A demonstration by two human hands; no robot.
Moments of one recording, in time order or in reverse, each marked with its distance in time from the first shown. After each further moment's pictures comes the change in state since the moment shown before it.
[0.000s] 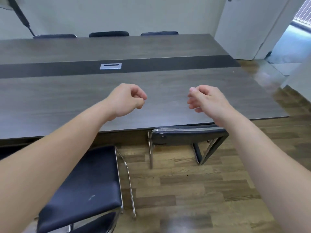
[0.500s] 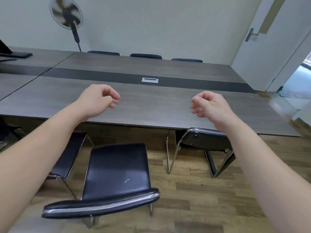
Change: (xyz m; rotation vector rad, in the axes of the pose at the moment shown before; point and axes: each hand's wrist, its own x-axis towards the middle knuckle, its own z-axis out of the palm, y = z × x) left_hand -0.235 -0.101 -0.219 0.028 0.325 -0.080; right_hand -0.164 -0.156 0.135 0.012 -0.021 -0.139
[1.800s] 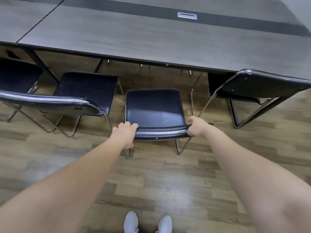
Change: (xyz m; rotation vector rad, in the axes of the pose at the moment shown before) left_hand -0.189 -0.339 0.056 0.777 -0.631 -0.173; right_hand -0.156 0.143 0.301 -0.724 -0.548 0.486
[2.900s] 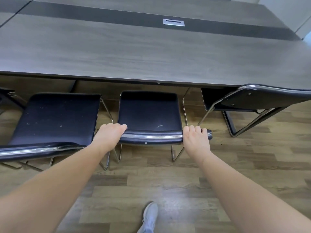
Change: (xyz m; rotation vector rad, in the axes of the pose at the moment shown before) left_hand 0.190 -0.062 -0.056 0.194 0.321 0.256; right_hand 0.127 -0.029 0.001 -0.649 0.474 -0.085
